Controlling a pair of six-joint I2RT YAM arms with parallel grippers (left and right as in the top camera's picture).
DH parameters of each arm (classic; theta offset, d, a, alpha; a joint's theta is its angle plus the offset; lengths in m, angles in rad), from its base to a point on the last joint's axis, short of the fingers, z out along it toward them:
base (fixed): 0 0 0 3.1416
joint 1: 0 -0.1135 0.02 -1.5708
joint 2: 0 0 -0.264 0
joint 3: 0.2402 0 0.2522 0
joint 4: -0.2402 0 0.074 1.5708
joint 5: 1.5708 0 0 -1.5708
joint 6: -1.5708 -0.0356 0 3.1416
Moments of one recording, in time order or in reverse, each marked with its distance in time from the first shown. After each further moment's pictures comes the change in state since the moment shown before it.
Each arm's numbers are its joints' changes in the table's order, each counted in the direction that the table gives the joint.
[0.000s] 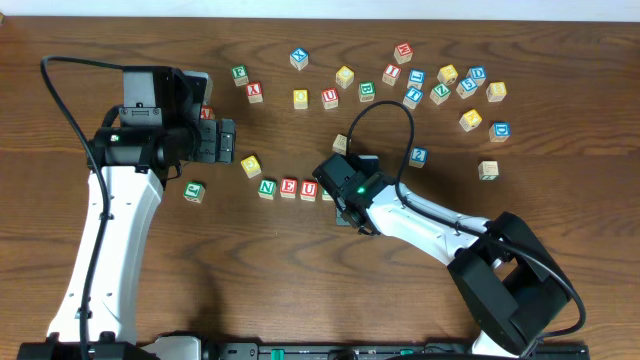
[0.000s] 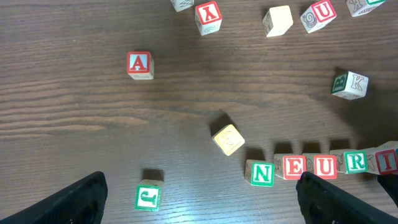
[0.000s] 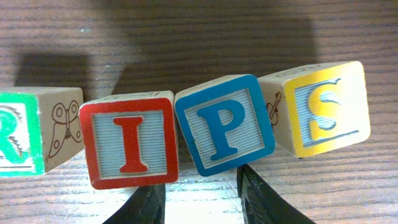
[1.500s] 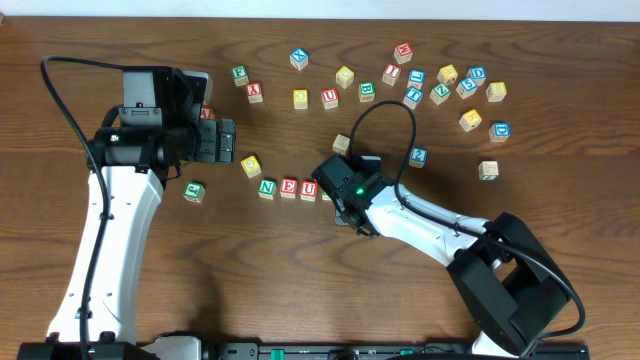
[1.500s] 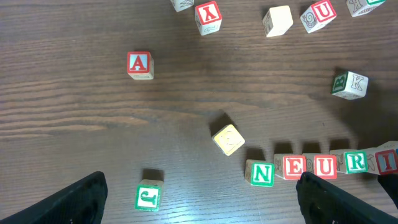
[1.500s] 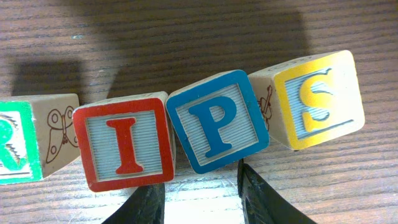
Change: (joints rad) left arm 0.000 0.000 0.000 0.000 0.000 0.000; right arm -0.008 0.000 0.000 -0.004 0.011 -0.065
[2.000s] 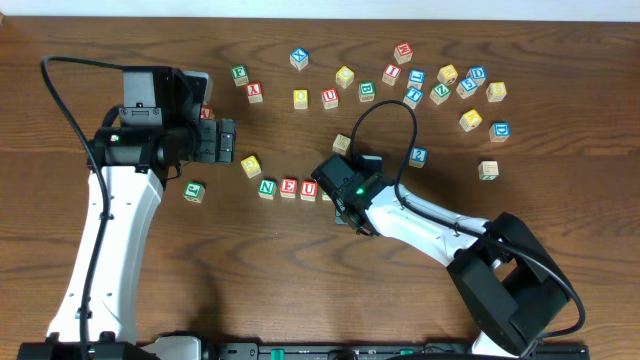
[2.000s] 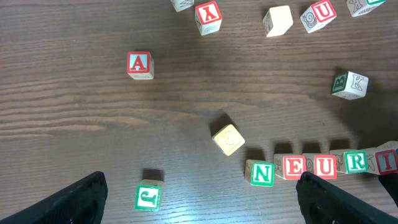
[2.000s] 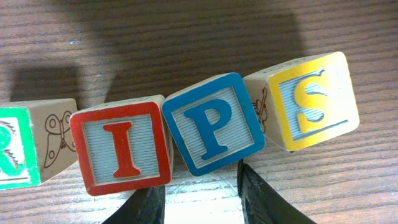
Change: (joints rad) left arm 0.000 0.000 0.000 0.000 0.000 0.000; right arm 0.000 0.000 0.000 0.001 0.010 -0.012
